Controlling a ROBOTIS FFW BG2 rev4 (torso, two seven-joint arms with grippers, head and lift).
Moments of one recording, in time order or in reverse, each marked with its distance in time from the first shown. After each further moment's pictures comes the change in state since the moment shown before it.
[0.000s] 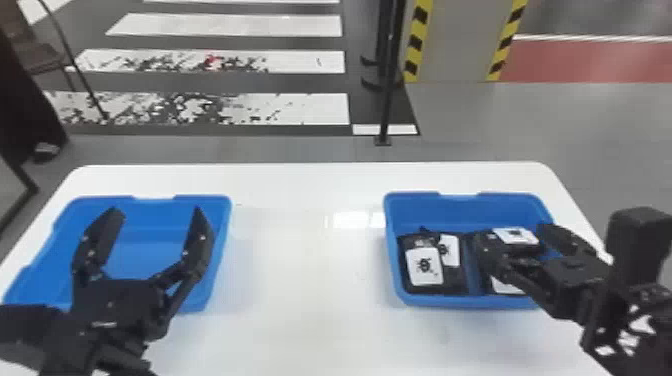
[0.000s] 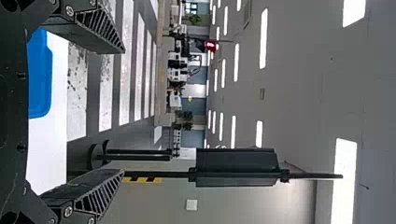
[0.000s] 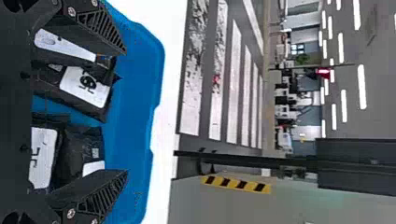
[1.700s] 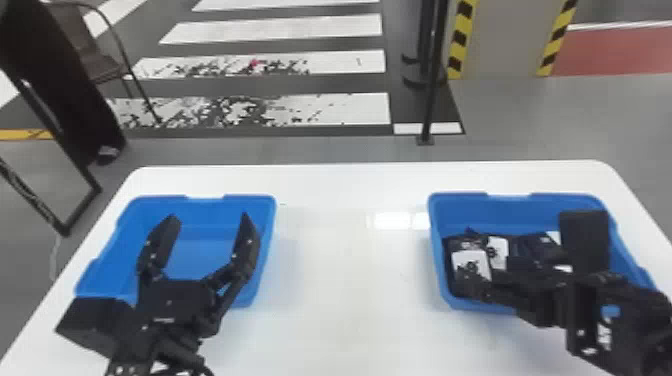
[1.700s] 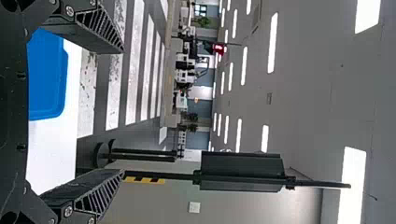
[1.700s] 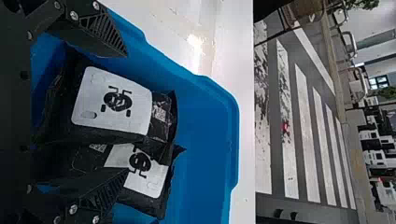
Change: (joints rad) left arm 0.002 -0.003 0.005 0.023 0.037 0.001 -0.008; right arm -0.230 -0.041 0.175 0.247 -0.076 0.262 0.064
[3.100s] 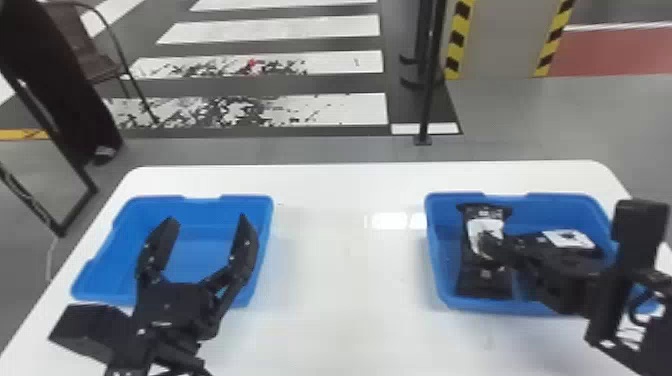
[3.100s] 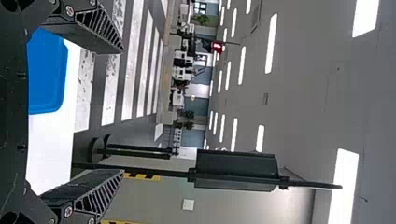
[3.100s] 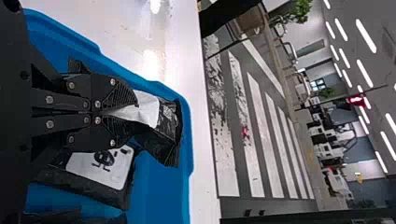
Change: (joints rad) left arm -0.002 0.002 -0.011 0.027 0.038 -0.045 -0.009; right arm 0.063 0.007 -0.113 -0.057 -0.183 -0.133 0.017
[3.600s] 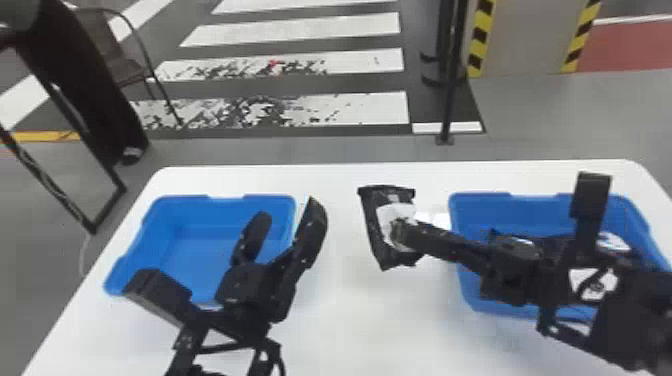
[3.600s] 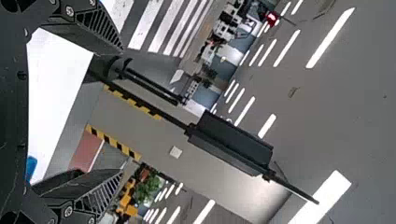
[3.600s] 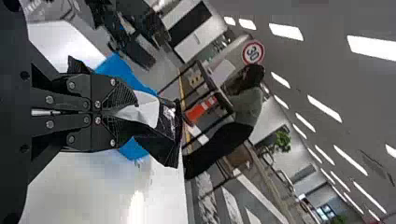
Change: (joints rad) left arm -0.070 0.031 -0.121 -0.024 0.413 0.157 -0.114; right arm -0.133 -0.073 0.226 0.049 -0.385 -0.001 0.208
